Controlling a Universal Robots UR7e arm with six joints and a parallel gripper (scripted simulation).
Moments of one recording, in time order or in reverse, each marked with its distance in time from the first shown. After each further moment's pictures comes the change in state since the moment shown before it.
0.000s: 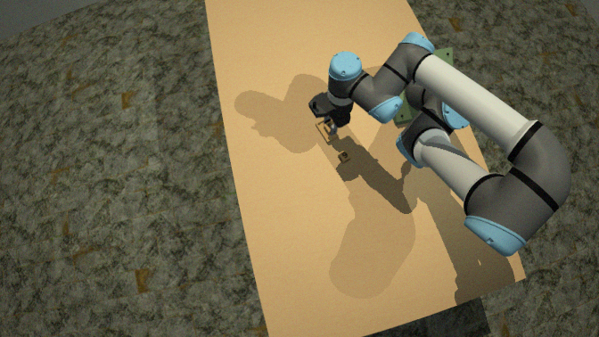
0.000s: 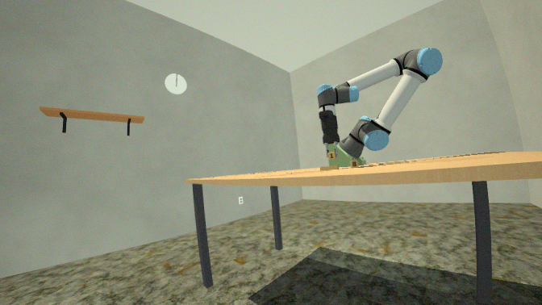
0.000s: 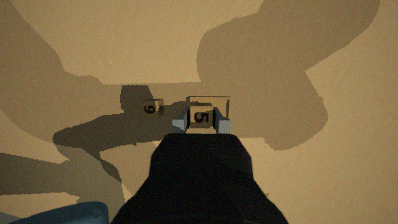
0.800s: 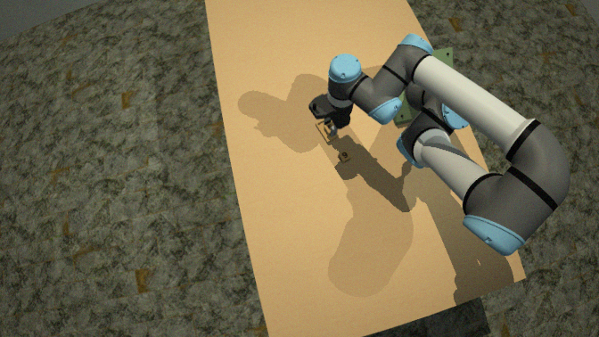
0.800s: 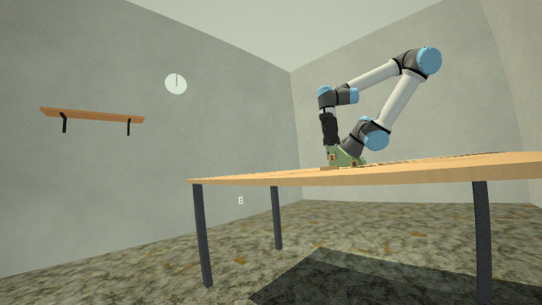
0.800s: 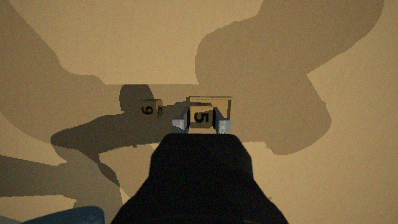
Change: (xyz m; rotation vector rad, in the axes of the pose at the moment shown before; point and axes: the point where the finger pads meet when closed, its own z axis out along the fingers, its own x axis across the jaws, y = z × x) arm -0.001 0.000 0.009 -0.001 -0.002 0.001
